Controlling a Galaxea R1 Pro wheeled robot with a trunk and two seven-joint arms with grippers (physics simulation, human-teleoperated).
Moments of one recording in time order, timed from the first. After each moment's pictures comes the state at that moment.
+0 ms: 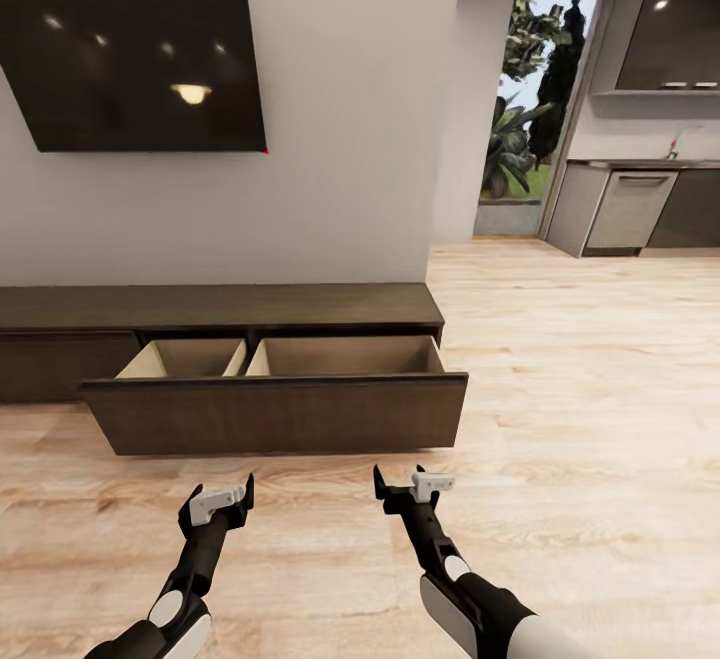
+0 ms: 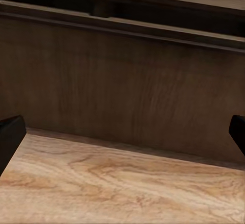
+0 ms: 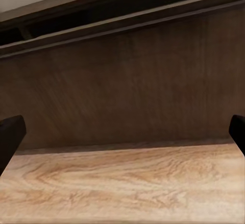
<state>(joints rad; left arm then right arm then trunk) -0.34 0.28 -0.67 -0.95 0.64 -0.47 0.43 -0.58 0.05 0.84 -0.47 -0.77 -0.57 -0.10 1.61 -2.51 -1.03</state>
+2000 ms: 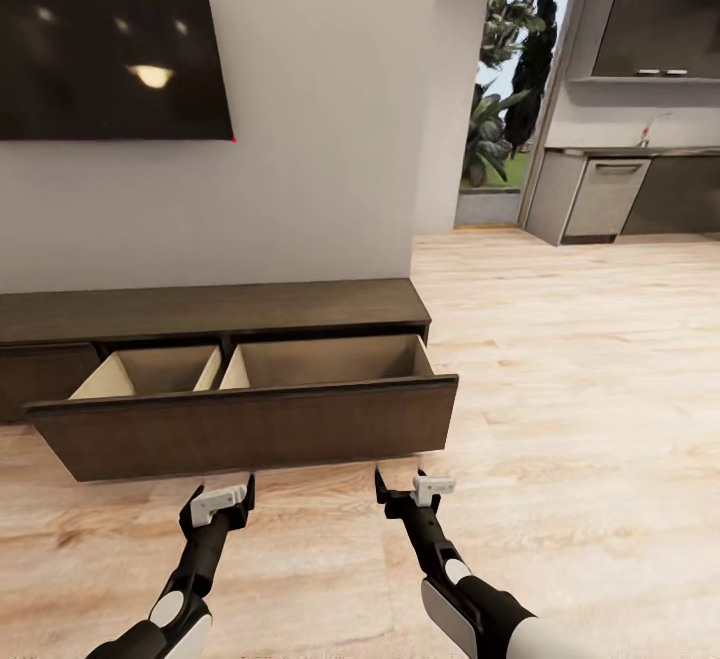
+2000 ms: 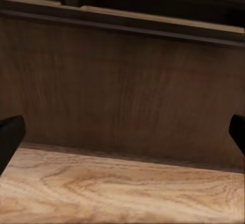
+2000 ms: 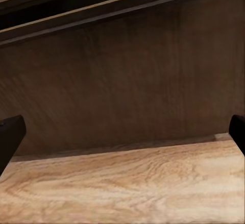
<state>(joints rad) -0.34 0.27 -0.67 -0.94 0.64 -0.46 0.42 -0.58 0.06 0.84 -0.44 -0.77 -0.57 -0.09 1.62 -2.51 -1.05</state>
